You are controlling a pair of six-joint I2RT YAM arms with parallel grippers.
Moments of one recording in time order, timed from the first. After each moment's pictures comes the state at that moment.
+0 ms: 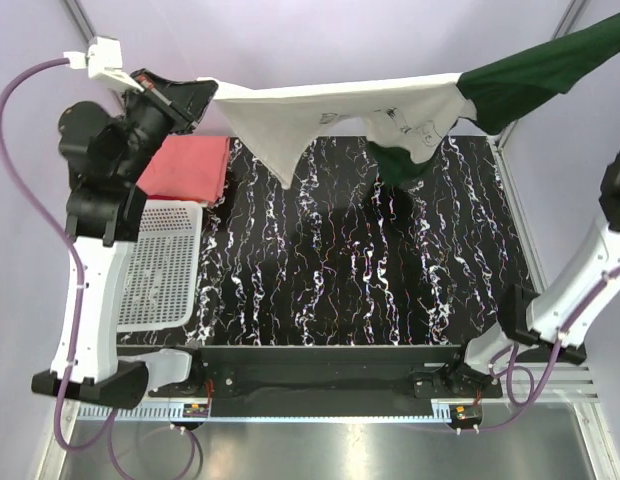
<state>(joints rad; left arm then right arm) -0.16 1.23 1.76 -0.28 0.30 -0.66 -0.42 1.64 2.79 -0.72 -0.07 0.48</state>
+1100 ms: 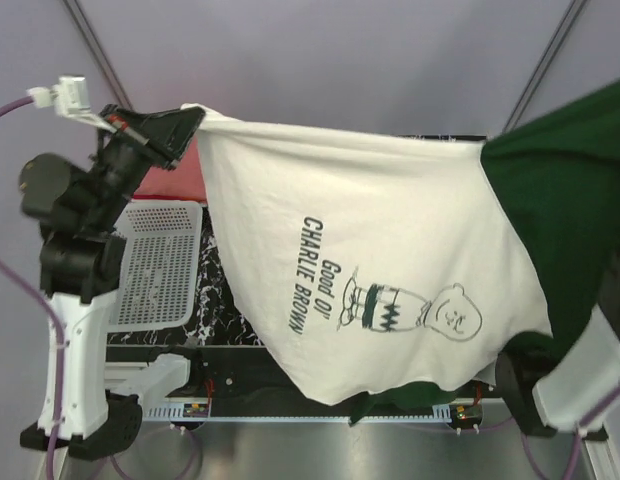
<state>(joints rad) -0.16 0.99 1.69 -0.31 0.37 -0.70 -0.08 1.22 2.54 -0.49 0.40 0.07</state>
